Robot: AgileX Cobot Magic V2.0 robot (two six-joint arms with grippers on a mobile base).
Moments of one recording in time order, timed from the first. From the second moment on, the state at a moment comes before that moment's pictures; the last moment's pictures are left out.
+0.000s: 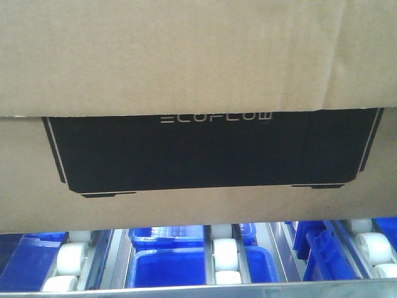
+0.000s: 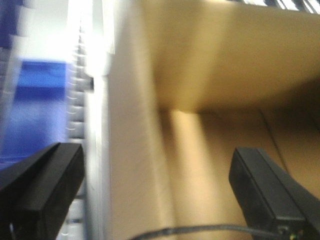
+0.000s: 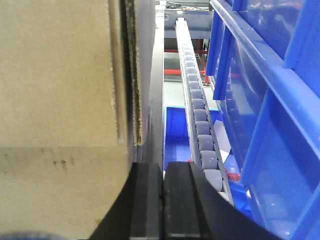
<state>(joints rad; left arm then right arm) -0.17 0.78 -1.05 -0.24 0.78 0.01 0.02 -0.01 0.04 0.11 0.09 -0.08</state>
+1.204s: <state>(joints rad) -0.22 1.21 -1.25 -0.18 0.80 0.03 0.02 -0.01 -0.21 0.16 0.20 -0.08</state>
